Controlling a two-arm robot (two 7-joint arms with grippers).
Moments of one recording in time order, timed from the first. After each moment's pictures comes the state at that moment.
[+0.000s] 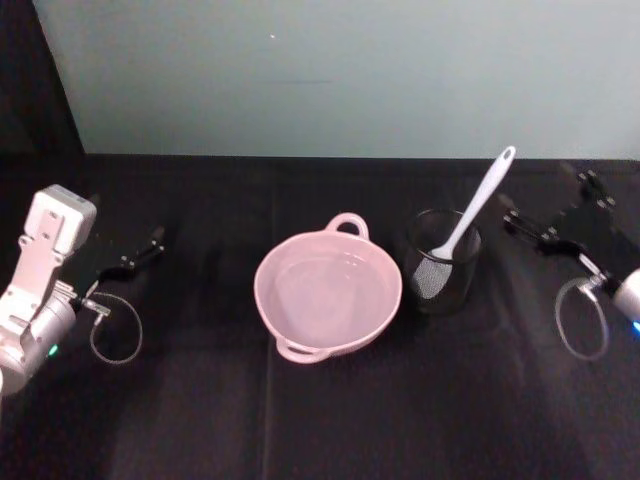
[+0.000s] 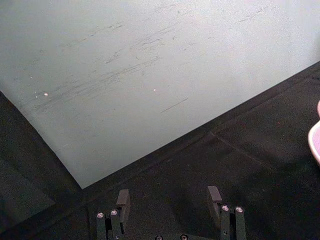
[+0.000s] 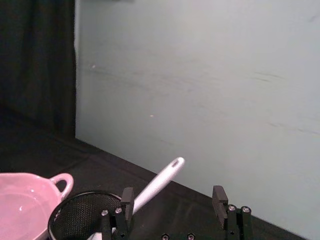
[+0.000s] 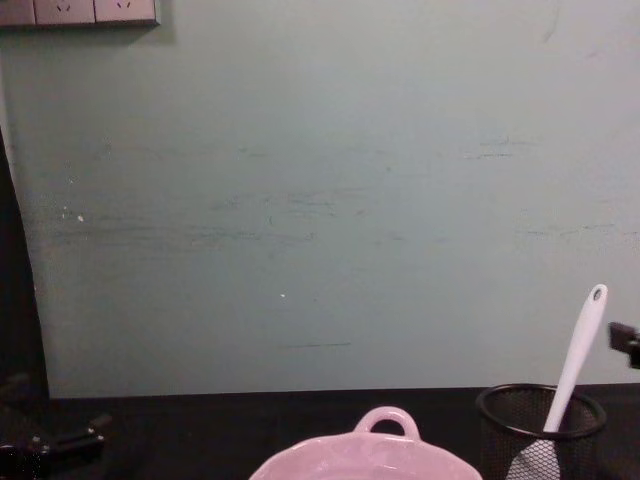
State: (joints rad) left arm -0.20 0.60 0.45 -1.41 -0.25 -0.12 0.03; right arm 0.19 0.60 -0.31 -1.44 0.38 -0.22 0.23
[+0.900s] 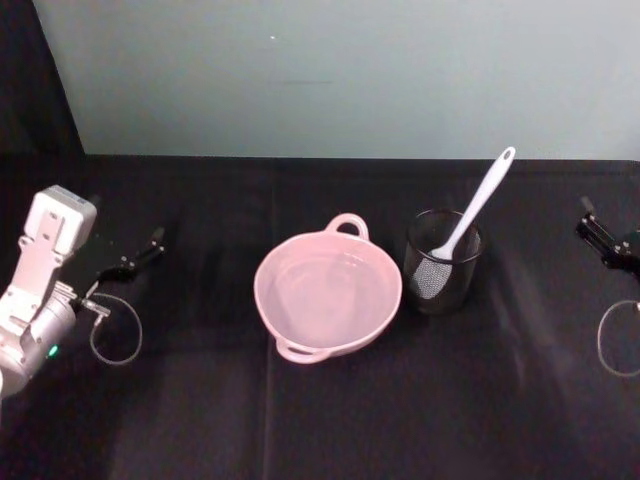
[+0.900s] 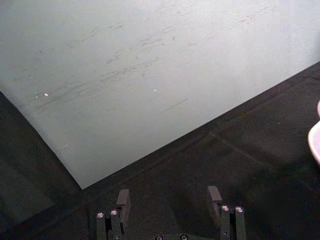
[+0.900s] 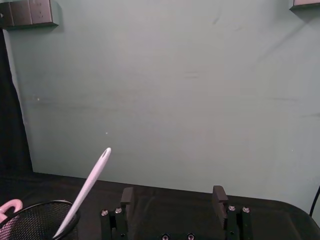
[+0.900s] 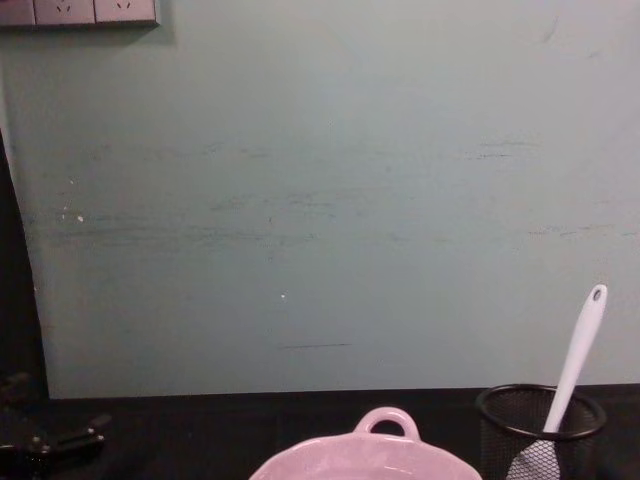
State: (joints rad) left arm -0.20 0.60 0.45 -1.41 -0.25 -0.12 0.03; right arm 0.04 0.53 -0.13 -1.43 0.51 -0.33 0.18
